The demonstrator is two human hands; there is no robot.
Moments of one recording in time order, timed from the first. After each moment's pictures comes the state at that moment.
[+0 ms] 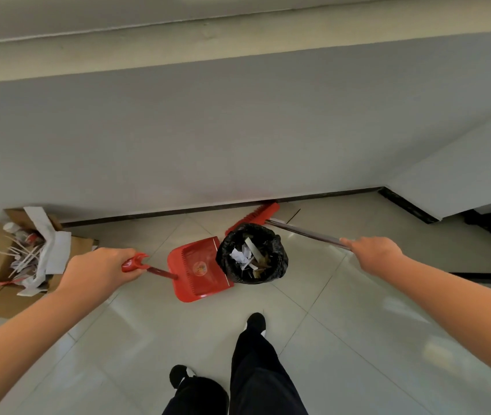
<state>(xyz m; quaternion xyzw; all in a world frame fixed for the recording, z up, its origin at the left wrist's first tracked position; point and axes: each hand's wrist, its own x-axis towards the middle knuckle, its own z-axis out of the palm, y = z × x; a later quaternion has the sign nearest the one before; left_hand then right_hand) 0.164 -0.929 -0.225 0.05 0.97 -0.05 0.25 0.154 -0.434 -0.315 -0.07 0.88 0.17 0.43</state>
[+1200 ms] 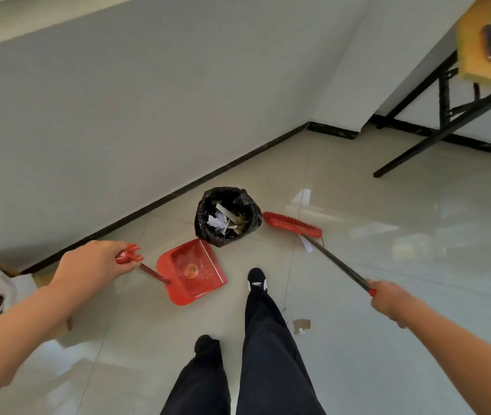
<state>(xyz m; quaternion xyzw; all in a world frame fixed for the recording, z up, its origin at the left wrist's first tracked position) 0.221 -0.974 -0.241 0.19 0.95 -0.04 0.24 0.514 -0.535 -0.288 0.41 0.77 -0.15 0.46</state>
